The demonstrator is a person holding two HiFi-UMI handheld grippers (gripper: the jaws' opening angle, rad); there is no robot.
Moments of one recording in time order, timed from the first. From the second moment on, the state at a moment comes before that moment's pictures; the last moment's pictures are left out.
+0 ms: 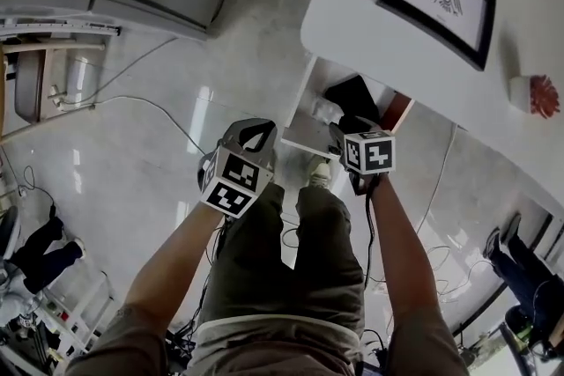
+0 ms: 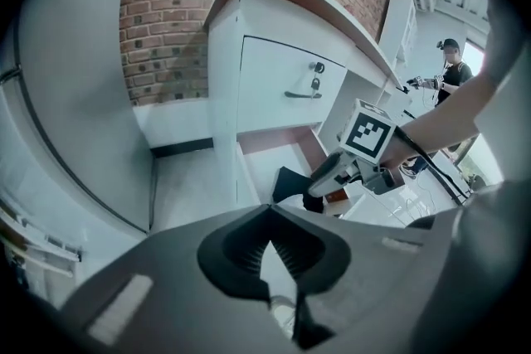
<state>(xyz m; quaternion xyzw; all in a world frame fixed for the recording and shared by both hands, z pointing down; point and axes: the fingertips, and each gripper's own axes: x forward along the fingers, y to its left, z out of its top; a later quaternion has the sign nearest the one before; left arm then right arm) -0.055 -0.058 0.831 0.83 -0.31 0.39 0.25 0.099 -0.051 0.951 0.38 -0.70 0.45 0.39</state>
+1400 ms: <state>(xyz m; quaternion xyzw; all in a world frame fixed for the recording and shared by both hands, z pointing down) -0.081 -0.063 0.767 0.82 -0.35 0.37 0.27 0.106 -0.049 0.861 0.41 -0.70 0.48 0.33</state>
